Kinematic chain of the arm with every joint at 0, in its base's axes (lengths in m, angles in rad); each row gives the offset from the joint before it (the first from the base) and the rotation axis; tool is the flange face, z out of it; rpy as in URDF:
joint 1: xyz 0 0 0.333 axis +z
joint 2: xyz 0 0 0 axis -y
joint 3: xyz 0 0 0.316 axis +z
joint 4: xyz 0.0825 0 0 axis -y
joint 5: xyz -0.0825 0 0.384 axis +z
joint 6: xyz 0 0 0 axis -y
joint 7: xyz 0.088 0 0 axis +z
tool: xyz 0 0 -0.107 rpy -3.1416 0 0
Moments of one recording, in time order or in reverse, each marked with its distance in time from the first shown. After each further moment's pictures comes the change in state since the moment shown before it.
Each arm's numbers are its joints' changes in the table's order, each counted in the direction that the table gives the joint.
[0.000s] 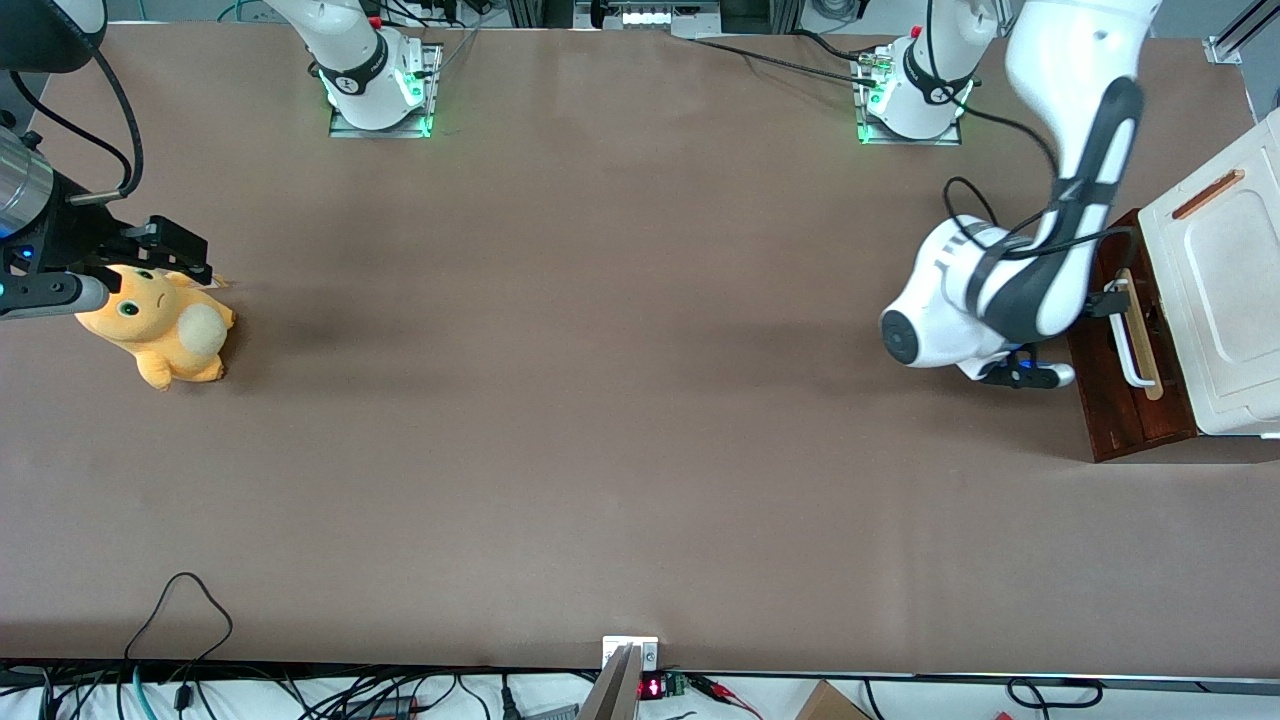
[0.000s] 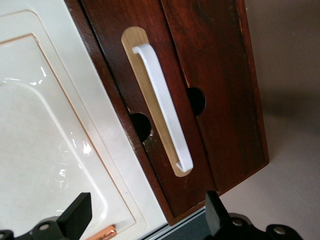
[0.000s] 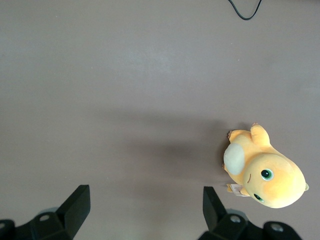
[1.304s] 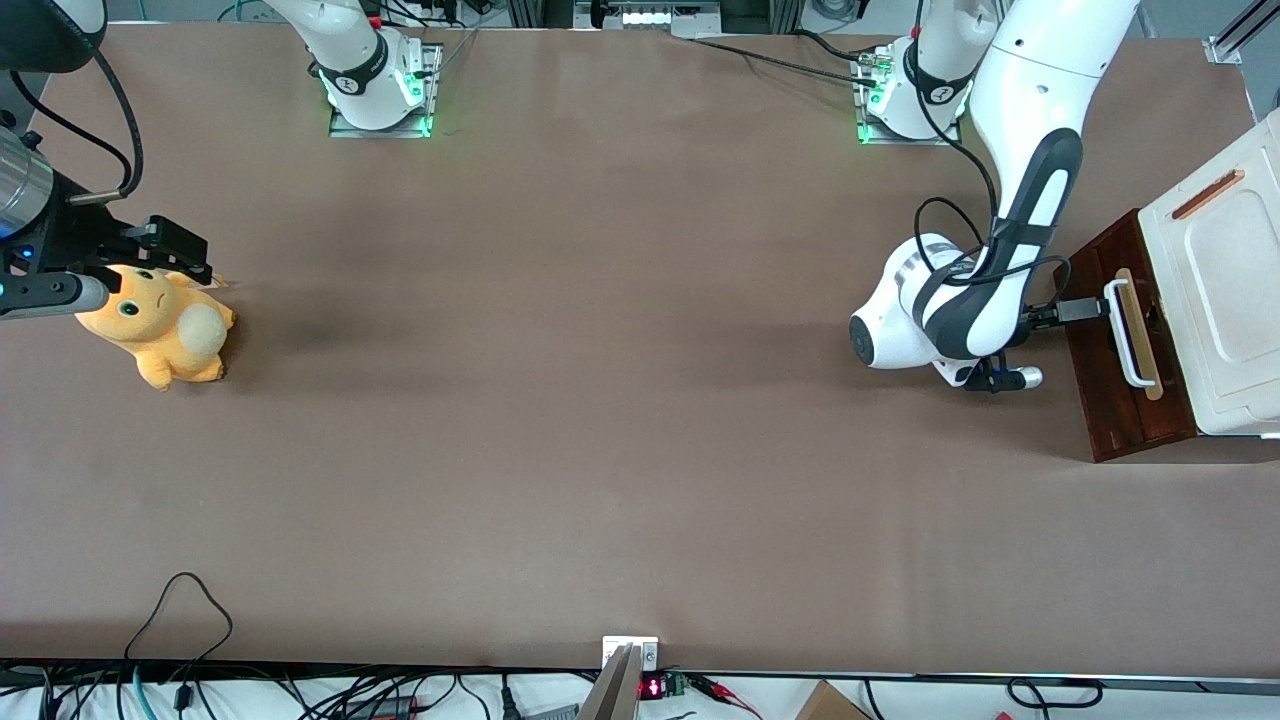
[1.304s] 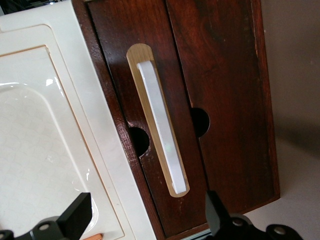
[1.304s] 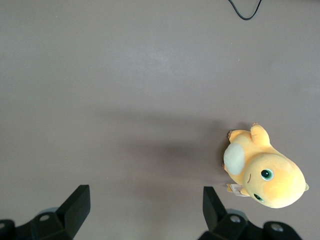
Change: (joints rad) arm -0.017 -0.079 0.003 -0.008 0.102 -0.011 0.152
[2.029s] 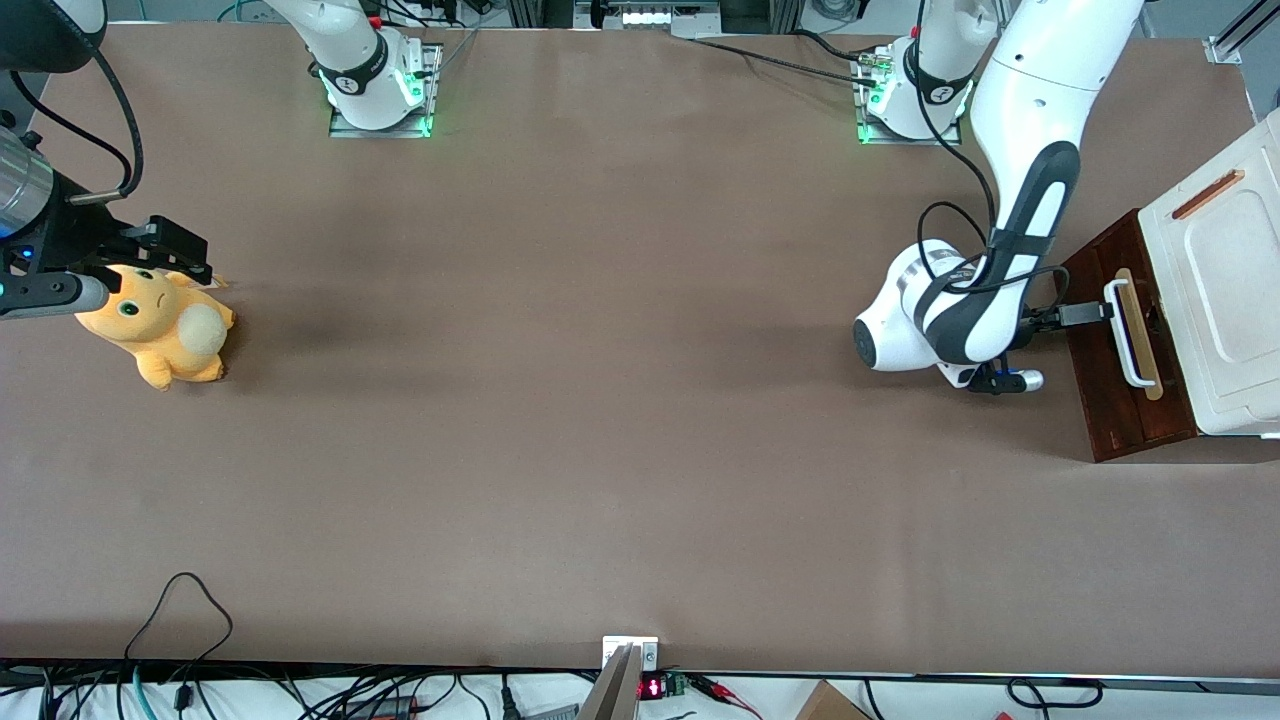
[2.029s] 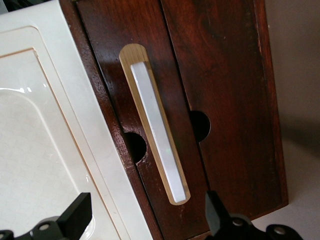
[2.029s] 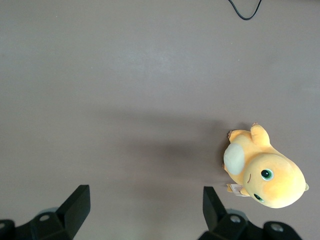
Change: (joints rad) arm 0.021 -0.022 0.003 -0.006 0.035 0.001 0.000
